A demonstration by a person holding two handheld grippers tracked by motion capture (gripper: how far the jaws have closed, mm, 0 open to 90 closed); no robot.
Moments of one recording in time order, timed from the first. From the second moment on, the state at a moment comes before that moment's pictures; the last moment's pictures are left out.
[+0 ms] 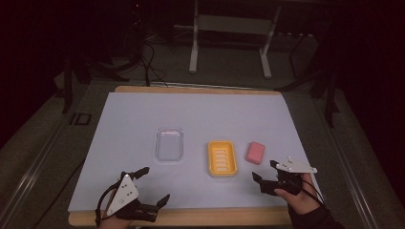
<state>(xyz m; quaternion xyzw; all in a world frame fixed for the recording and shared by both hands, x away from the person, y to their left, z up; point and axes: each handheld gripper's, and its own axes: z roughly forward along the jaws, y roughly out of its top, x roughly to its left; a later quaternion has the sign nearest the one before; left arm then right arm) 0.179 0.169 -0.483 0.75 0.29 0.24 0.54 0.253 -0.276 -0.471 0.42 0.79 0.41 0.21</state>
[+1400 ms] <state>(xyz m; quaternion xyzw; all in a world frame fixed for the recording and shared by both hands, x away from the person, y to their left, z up) 0.179 0.169 -0.483 0.75 0.29 0.24 0.54 0.284 -0.263 -0.472 0.54 0.82 0.16 0.04</state>
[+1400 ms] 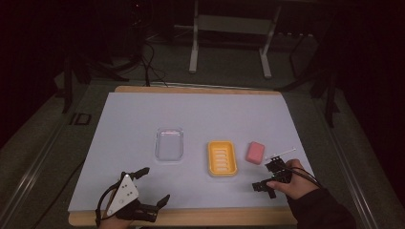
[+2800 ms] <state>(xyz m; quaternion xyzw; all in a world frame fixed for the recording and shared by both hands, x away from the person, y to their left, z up) 0.179 0.169 -0.483 0.75 0.29 0.24 0.54 0.379 -0.233 -0.454 0.66 0.74 0.10 0.05</state>
